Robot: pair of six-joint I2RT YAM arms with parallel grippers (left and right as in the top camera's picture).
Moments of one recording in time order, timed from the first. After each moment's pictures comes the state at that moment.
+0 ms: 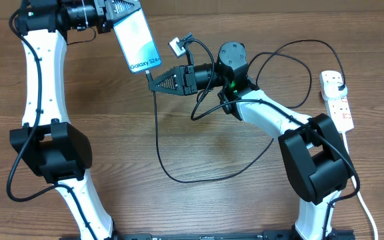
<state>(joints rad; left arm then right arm) 0.13 2.17 2.25 -0.82 1.28 -0.49 0.49 2.02 1.33 0.85 -1.25 1.17</state>
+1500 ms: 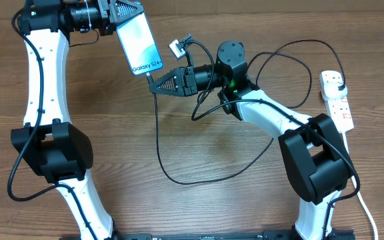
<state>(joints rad) 0.12 2.17 2.25 -0.87 1.25 -0.44 0.49 2.02 1.33 0.80 -1.27 1.14</state>
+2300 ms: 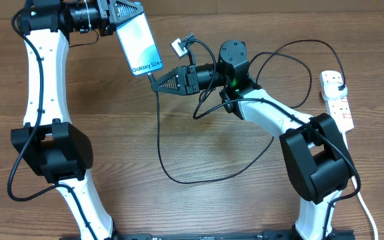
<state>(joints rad) 0.12 2.17 2.25 -0.88 1.26 -0.43 0.48 2.02 1.33 0.80 -1.27 1.14</state>
